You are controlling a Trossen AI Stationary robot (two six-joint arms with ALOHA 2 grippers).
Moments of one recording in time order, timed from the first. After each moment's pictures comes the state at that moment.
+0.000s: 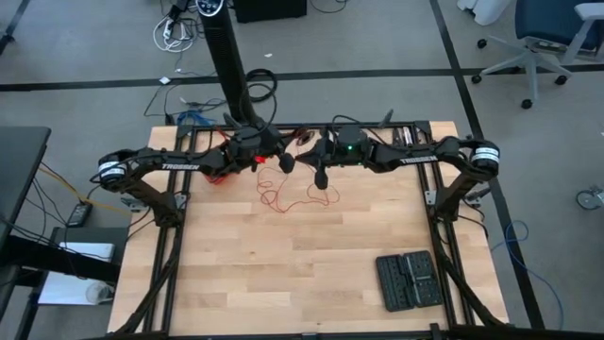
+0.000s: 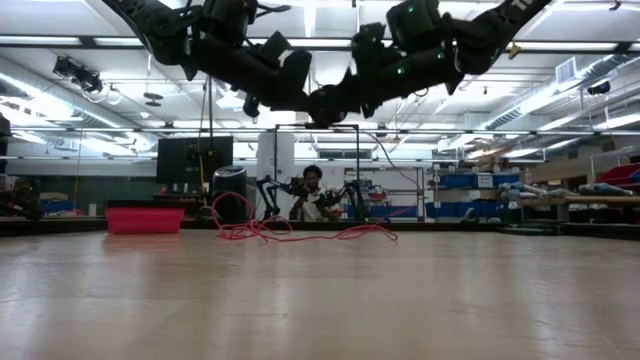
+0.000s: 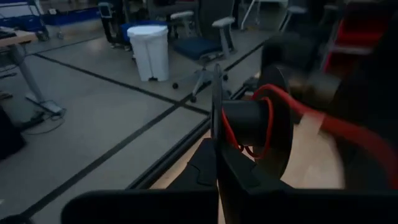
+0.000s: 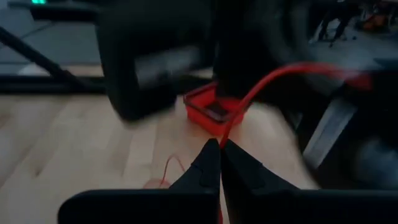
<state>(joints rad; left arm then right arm) 0.34 1.47 0.85 0.45 -0.28 -0.05 -0.31 1.62 0.94 0.45 -0.18 -0.13</state>
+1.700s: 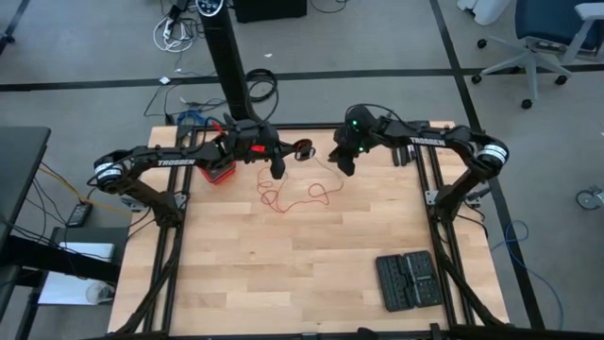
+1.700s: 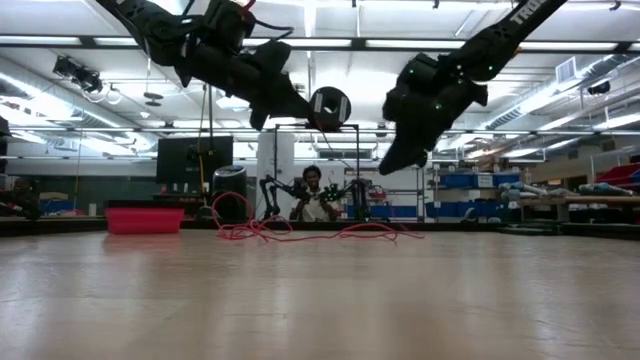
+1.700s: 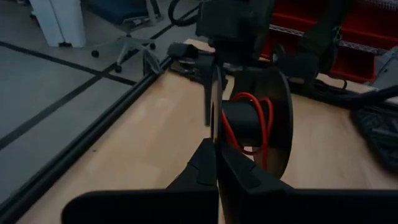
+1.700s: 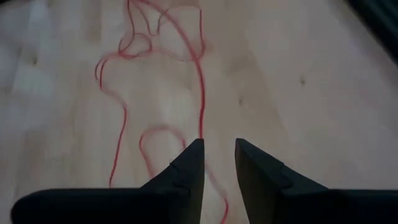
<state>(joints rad) 0.44 1.44 0.85 0.29 0.16 -0.10 -0.61 1.58 0.98 -0.24 -0.44 -0.15</state>
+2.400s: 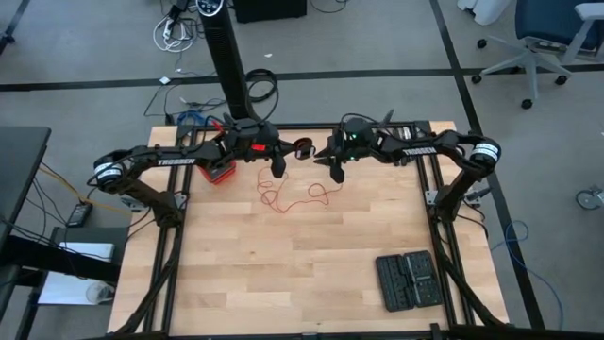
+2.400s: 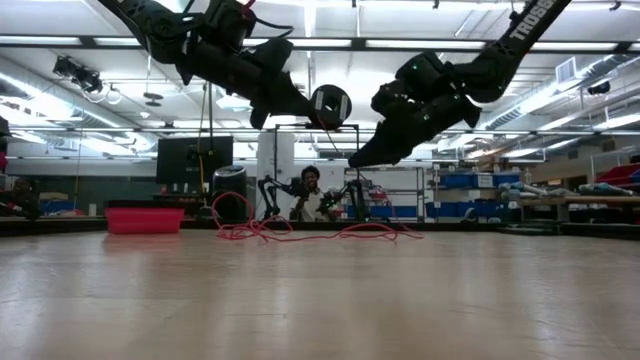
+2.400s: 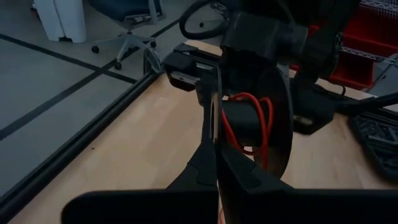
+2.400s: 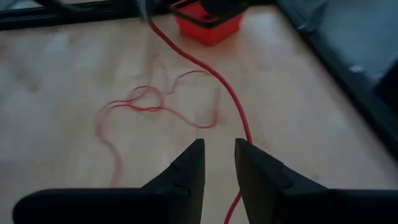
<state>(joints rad) 0.44 1.44 0.86 0.27 0.16 -0.13 -0.52 1.64 0.83 0.30 -0.40 -0.18</state>
